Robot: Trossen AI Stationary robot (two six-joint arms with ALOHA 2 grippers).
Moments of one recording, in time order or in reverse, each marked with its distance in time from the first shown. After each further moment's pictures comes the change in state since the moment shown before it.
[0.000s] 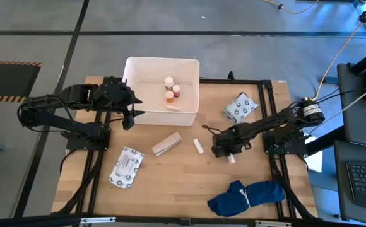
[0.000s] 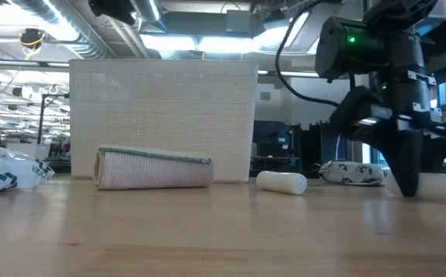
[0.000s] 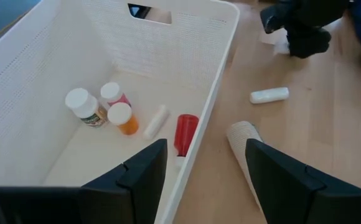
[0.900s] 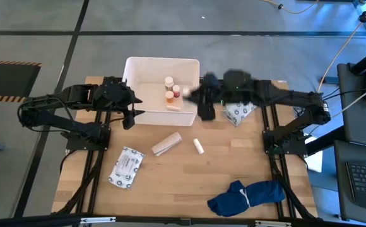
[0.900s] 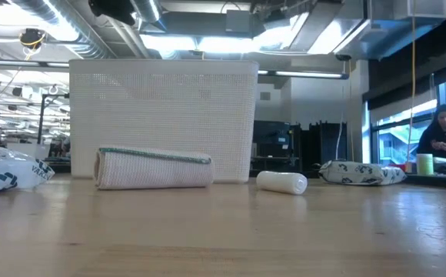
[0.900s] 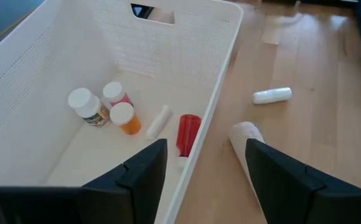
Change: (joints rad) left arm 0.000 0.000 -0.001 0.001 -0.012 -0.002; right arm -0.218 -0.113 0.867 0.284 0.208 -1.203
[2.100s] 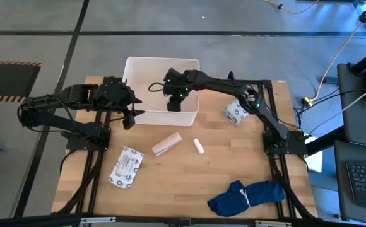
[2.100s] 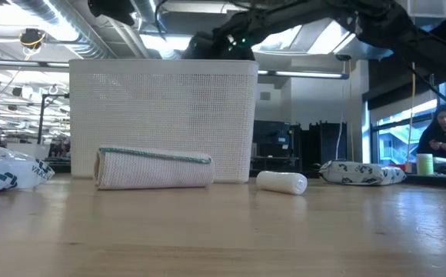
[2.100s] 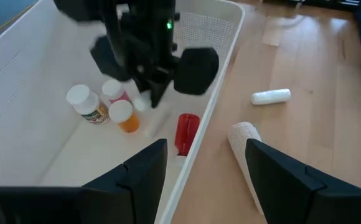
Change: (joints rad) left arm 0.000 0.000 0.000 -0.003 0.003 -0.024; right arm -0.290 0.871 0.601 -0.603 -0.209 -0.317
